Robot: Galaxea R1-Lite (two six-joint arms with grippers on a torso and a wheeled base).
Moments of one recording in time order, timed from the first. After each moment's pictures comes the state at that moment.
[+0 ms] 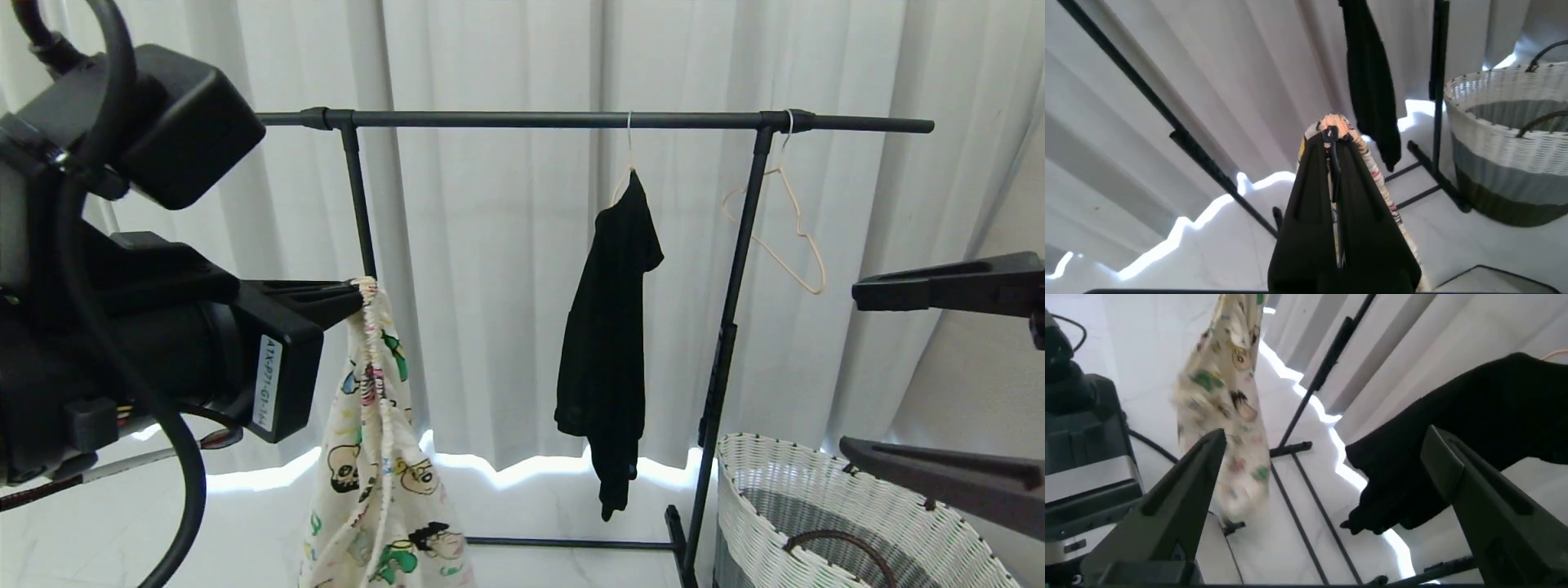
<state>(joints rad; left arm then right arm) -0.84 1.24 -1.08 0.21 0.46 0.14 0.87 1.10 -1.04 0.20 0.14 -0.25</state>
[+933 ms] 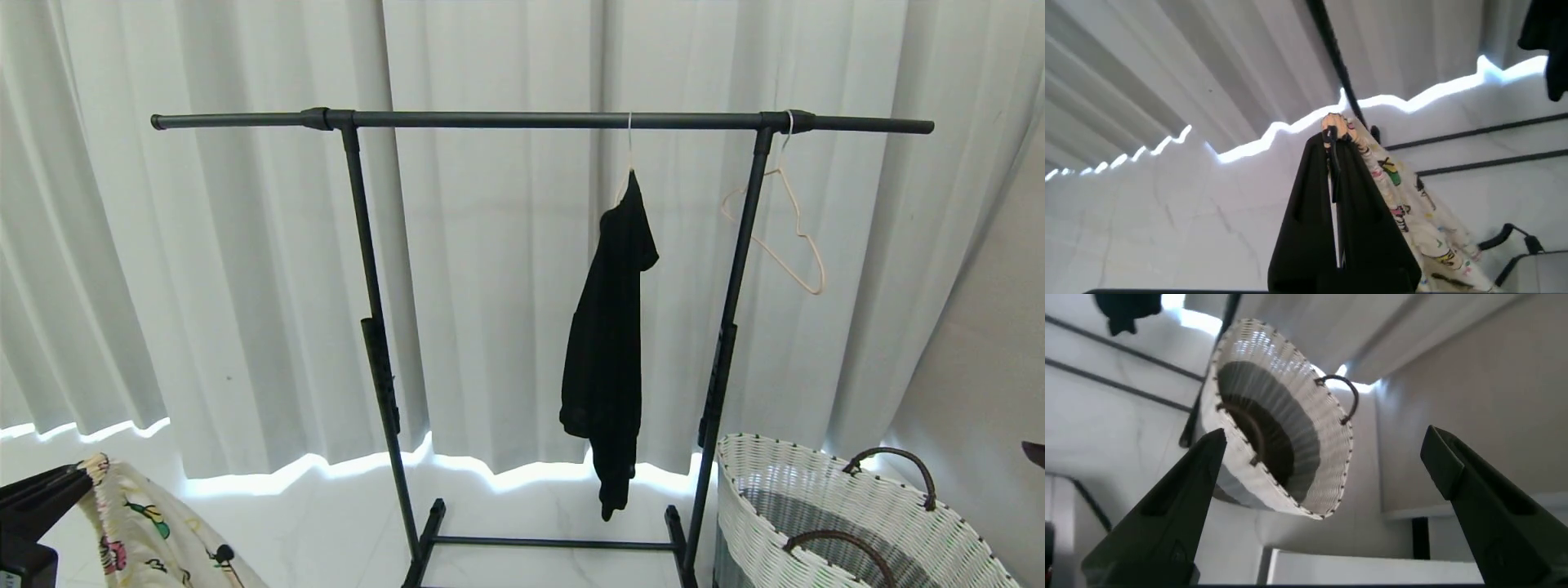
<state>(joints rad) -0.41 0.79 -0.56 0.21 0.47 0.24 0.09 0.98 -0.81 0.35 -0.17 -0.39</state>
